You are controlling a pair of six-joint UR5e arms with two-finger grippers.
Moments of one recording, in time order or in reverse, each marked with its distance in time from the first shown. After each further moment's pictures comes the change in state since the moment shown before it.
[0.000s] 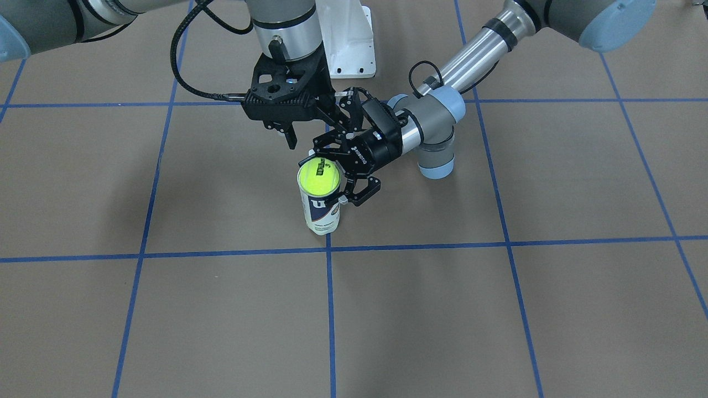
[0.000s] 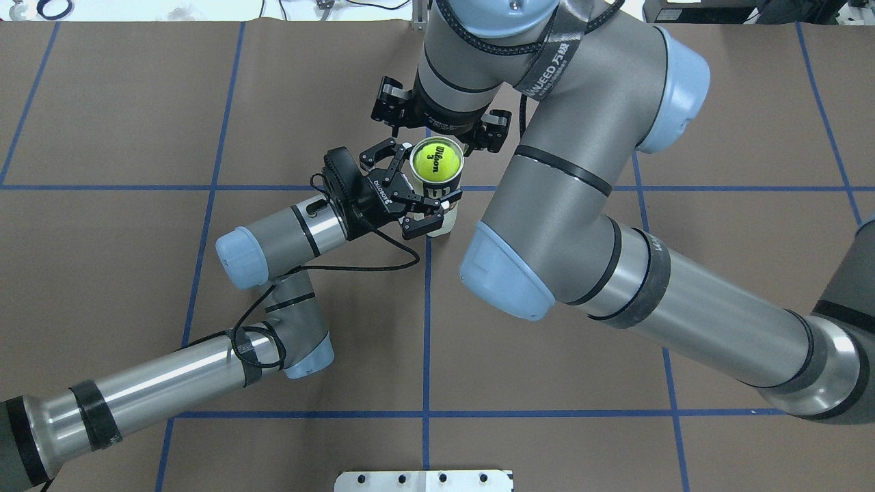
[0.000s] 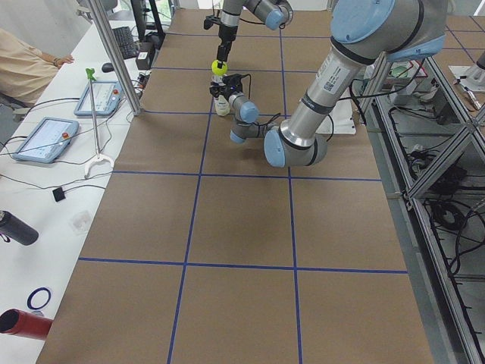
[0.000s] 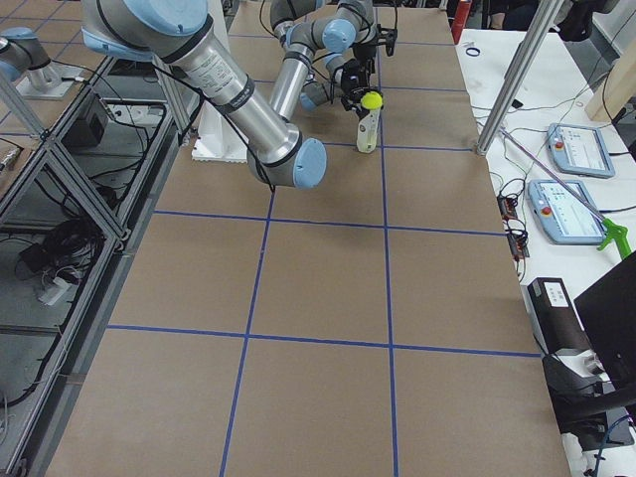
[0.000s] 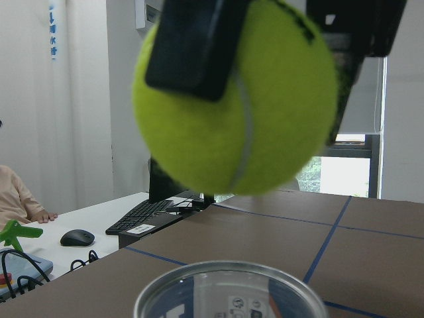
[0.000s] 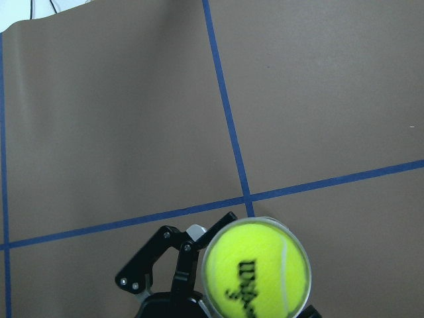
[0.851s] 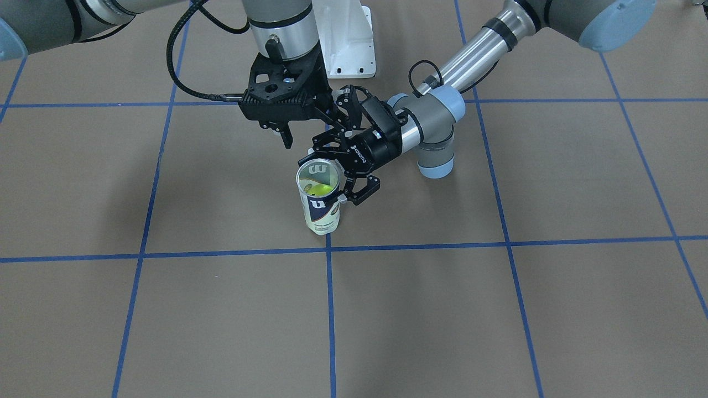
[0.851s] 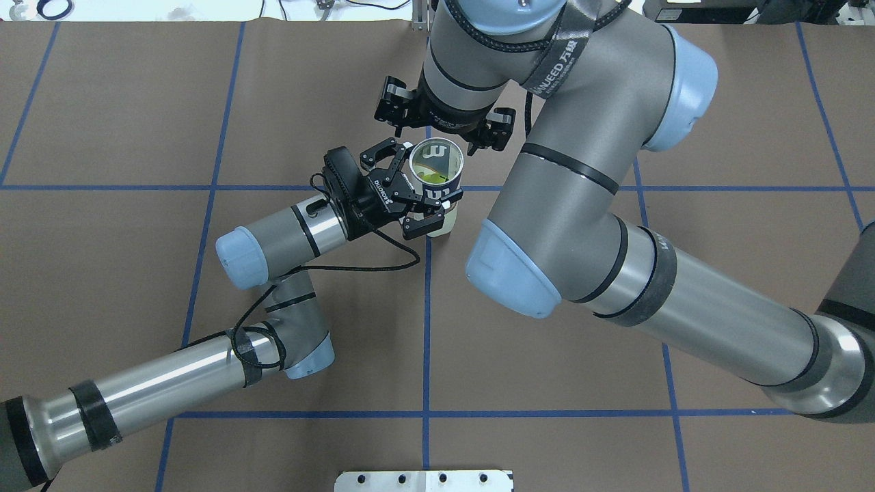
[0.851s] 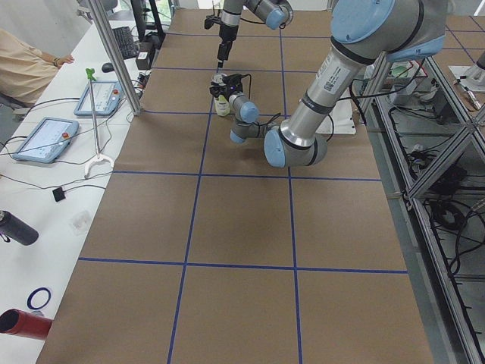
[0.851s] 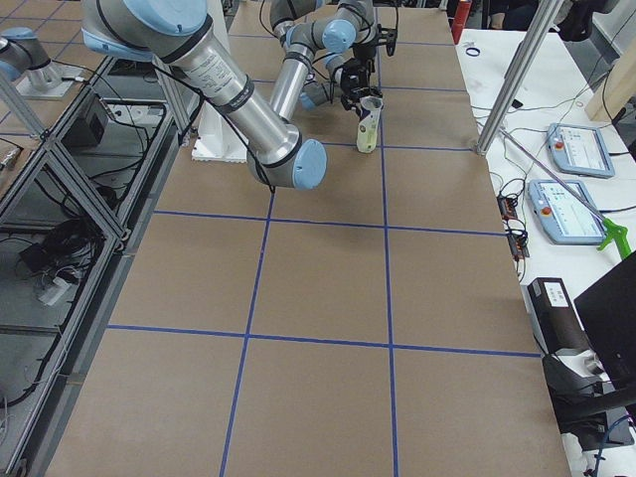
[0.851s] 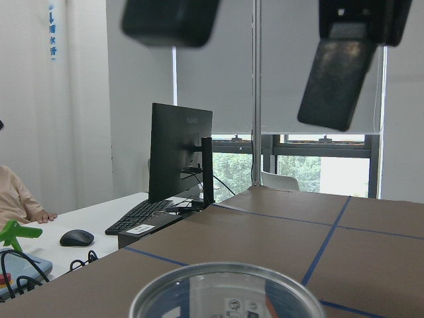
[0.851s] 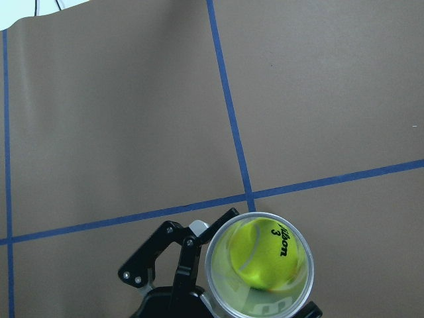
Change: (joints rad) left arm 0.000 0.001 -0.011 0.000 -0.001 0.000; right arm 0.024 -0.015 0.007 -0.003 0.022 -0.048
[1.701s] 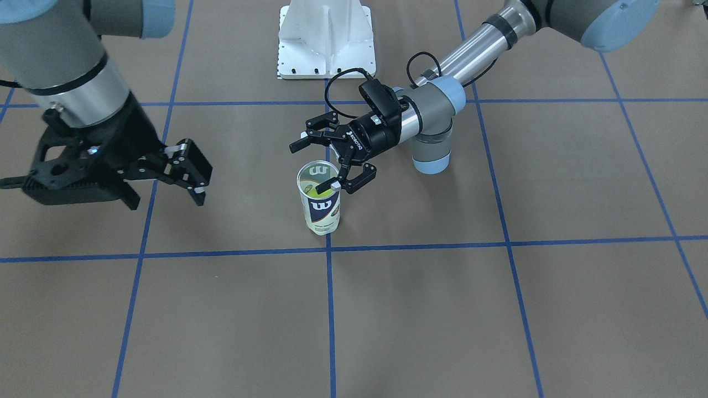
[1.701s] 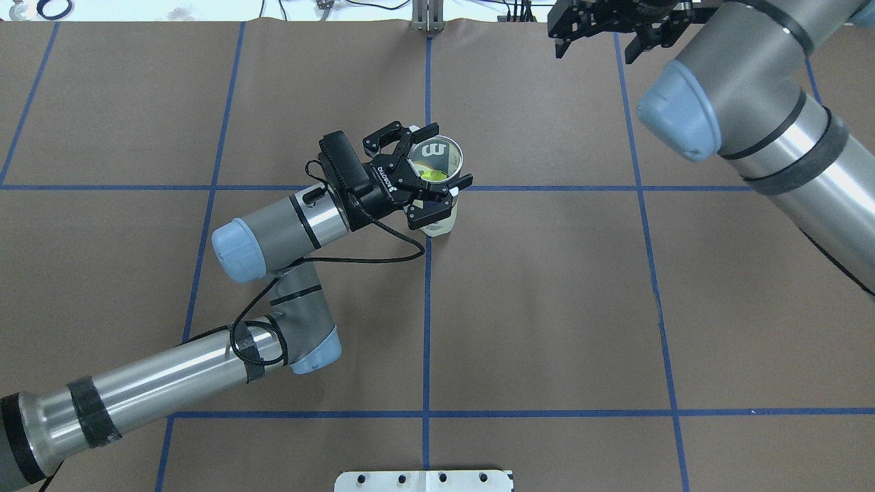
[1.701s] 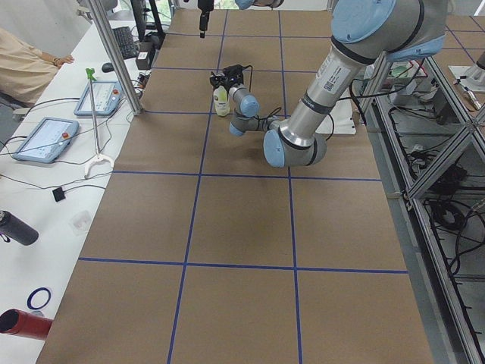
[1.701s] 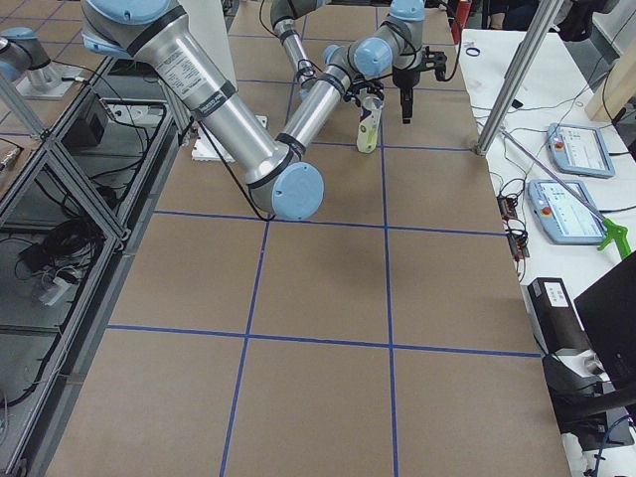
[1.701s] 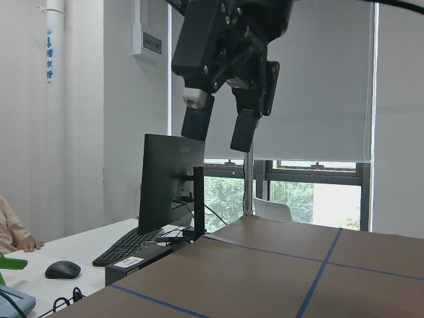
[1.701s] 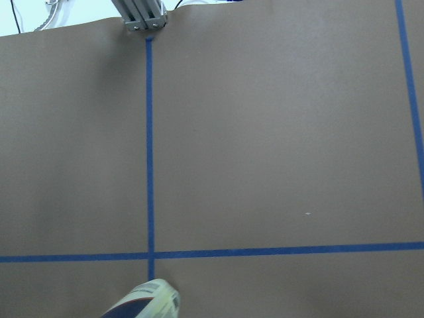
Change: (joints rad) left arm -0.017 -0.002 -0.077 0.000 0.002 -0.015; right arm 0.352 -0.201 -0.008 0.004 0.251 -0.500
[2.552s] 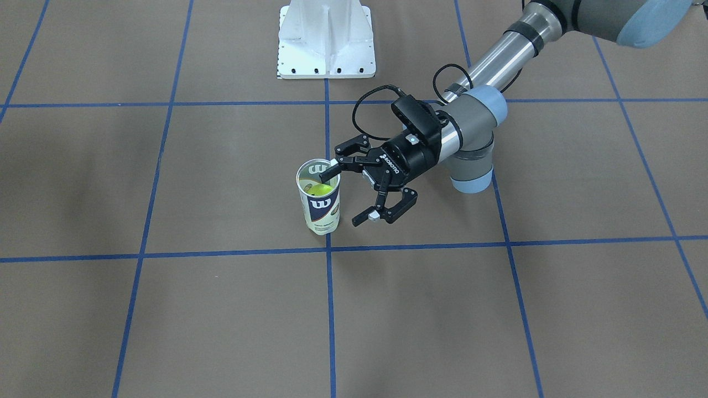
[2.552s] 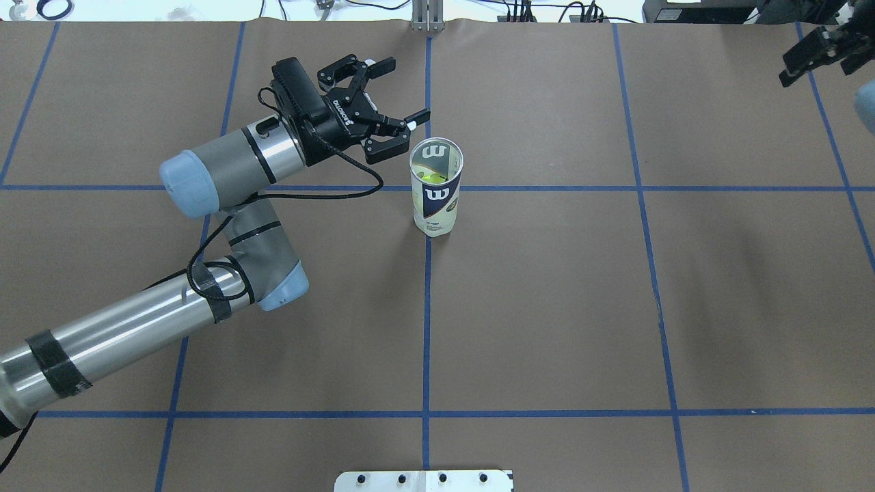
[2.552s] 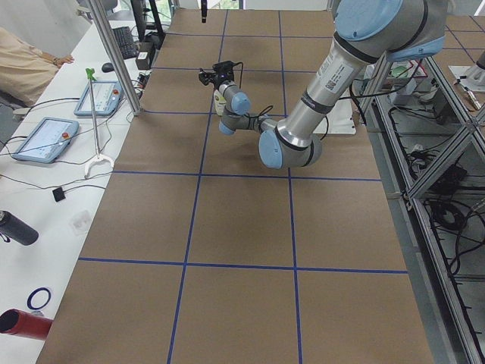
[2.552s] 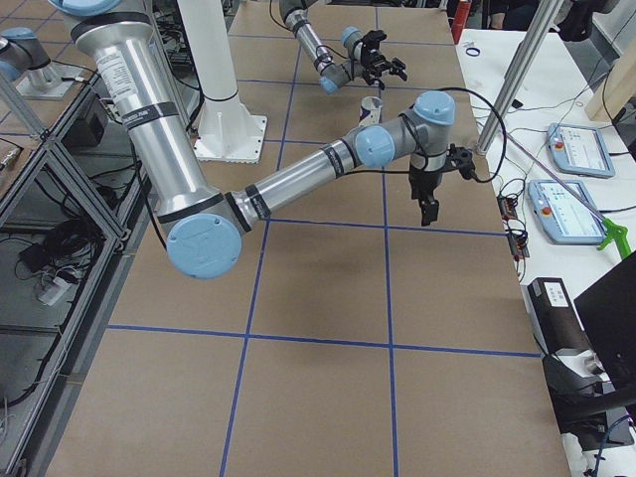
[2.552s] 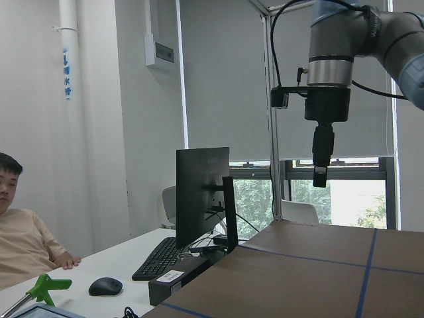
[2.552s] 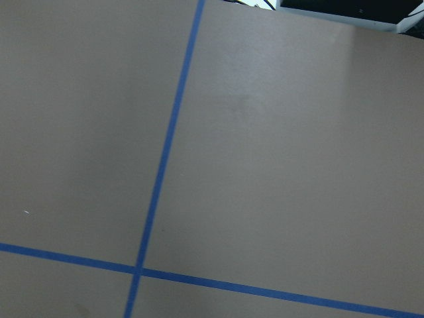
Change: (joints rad) left arm -0.162 0.035 -0.019 0.073 -0.095 -0.002; right arm 0.290 -0.392 -0.075 0.127 0.087 -0.596
